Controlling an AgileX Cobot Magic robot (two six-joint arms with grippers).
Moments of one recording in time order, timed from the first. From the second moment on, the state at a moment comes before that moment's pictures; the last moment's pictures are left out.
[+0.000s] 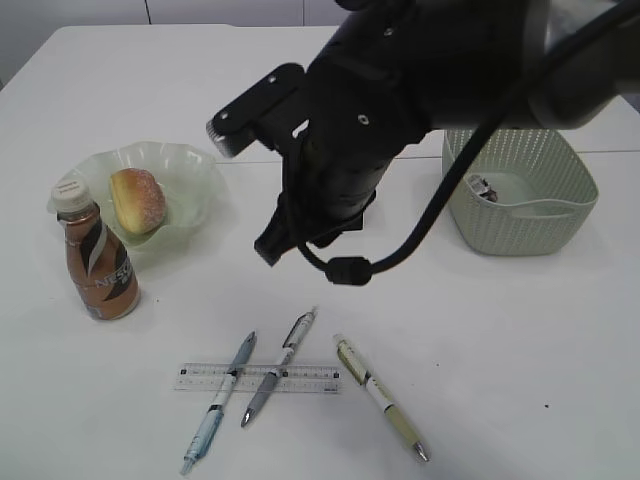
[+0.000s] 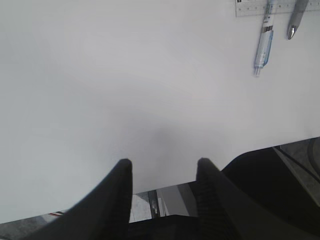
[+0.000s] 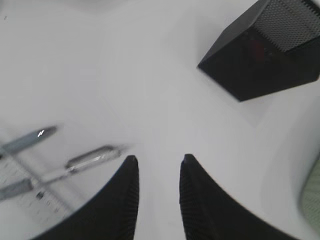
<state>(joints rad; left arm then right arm) -0.27 0.98 -0.83 -0.05 1.23 -0.20 0.72 1.89 -1.47 -0.43 0.74 0.22</state>
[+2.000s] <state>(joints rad) -0.27 0.98 -0.83 -0.05 1.23 -0.17 0.74 2.23 -1.75 0.22 1.11 -0.59</state>
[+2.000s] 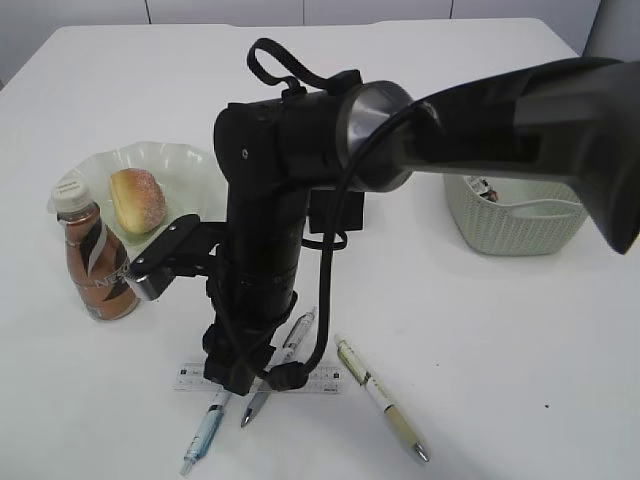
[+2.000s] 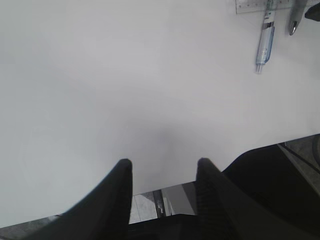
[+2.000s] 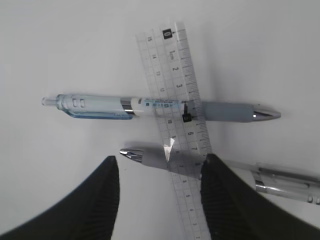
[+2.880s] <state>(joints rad) -0.27 0.98 -0.83 -0.05 1.23 -0.17 0.74 2.28 -1.75 0.23 1.03 -0.64</state>
